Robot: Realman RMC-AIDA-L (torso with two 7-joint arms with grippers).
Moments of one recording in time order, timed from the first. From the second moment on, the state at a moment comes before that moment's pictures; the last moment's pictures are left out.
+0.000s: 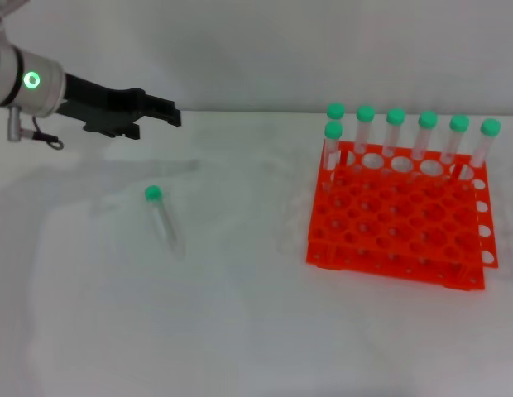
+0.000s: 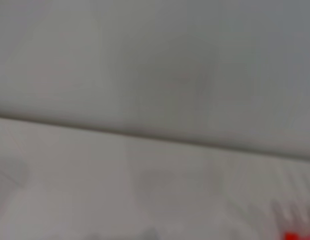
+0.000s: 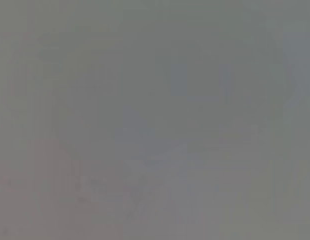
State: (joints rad) left arm -1.03 -1.63 2.00 0.22 1.13 0.92 -2.52; right arm 0.53 2.01 -1.40 -0.16 0.25 -0.94 0.00
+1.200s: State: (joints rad) left arm -1.26 -1.64 2.05 0.12 1.63 1.23 -3.01; right arm 0.56 2.01 -1.41 -0.16 0.25 -0.94 -0.01
